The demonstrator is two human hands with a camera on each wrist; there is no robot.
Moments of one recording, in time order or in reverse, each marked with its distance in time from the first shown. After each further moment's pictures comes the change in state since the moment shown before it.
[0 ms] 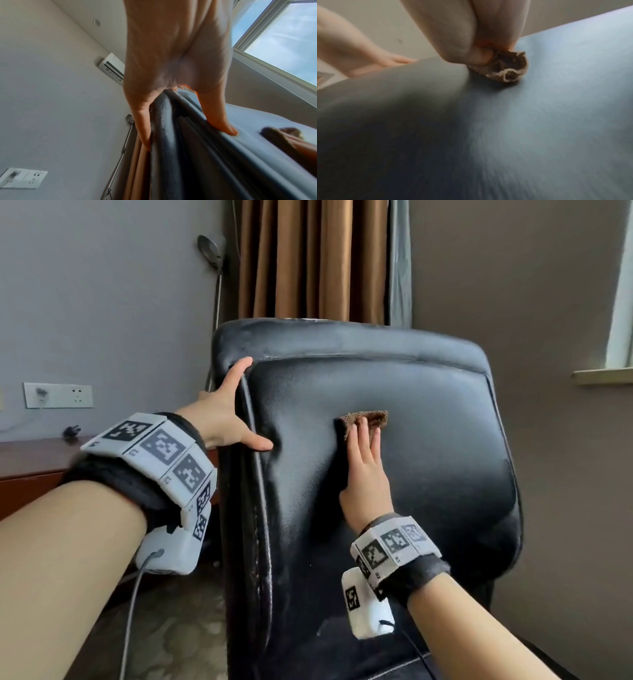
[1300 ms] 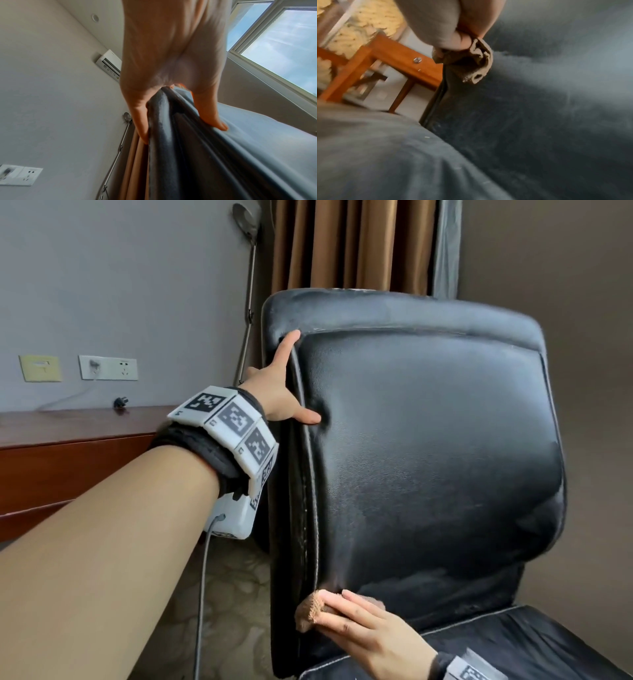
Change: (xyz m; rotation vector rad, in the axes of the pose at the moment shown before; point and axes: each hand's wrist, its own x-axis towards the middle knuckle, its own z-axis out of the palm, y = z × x) left_hand -0.029 0.011 -0.005 0.039 -0.007 -0.045; right_hand -0.190 0.030 0.051 -0.152 -0.335 -0.693
